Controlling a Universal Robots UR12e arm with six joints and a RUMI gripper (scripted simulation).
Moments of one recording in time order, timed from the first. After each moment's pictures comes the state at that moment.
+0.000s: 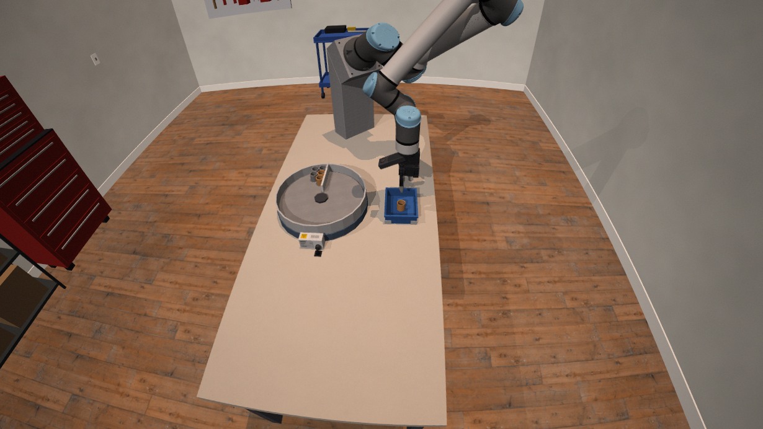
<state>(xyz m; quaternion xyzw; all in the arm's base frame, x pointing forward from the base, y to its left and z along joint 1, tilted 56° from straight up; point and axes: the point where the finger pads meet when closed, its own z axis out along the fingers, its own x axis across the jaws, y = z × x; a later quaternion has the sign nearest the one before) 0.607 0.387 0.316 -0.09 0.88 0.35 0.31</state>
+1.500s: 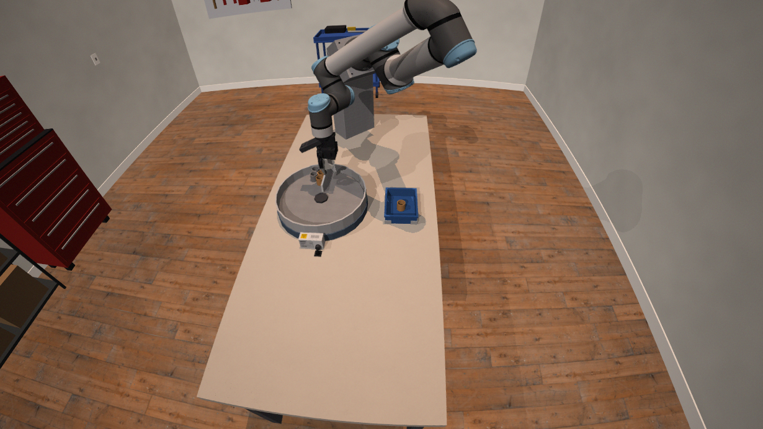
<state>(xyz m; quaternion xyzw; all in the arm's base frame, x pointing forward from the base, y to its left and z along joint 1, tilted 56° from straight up) 0.657 0.129 0.056 -0.08 0.88 0.35 0.32</state>
